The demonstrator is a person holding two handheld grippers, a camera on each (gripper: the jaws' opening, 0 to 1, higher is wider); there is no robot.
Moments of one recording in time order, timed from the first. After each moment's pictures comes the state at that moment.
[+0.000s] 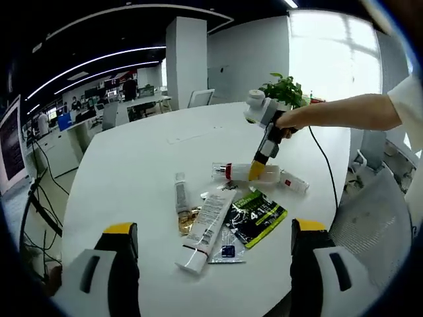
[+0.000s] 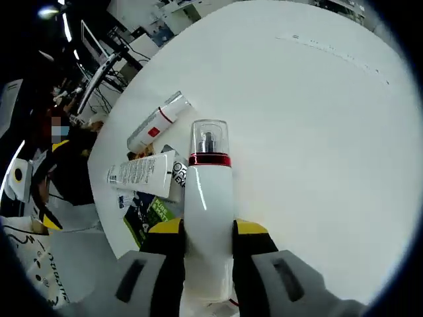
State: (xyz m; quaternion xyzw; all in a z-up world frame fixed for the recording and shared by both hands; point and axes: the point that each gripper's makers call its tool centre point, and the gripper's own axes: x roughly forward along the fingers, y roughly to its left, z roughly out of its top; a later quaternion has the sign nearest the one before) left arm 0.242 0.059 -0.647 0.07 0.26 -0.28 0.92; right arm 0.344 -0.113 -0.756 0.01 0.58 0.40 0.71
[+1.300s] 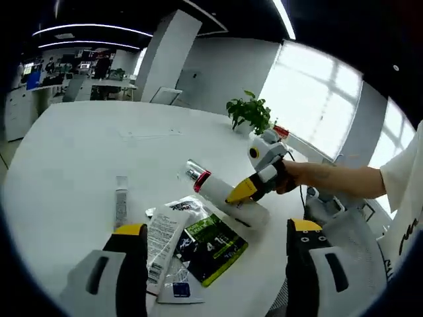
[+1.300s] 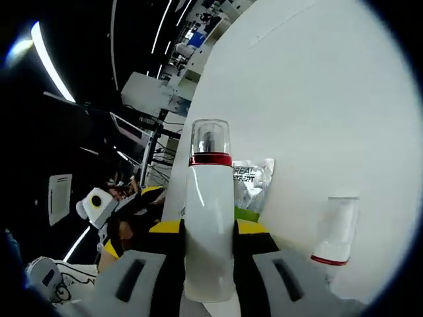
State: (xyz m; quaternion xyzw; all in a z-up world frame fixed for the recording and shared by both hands) left arm 0.271 -0.006 -0.659 -0.11 0.26 -0.41 0.86; right arm 0.291 -0.082 -0.713 0.32 0.48 0.43 0.70
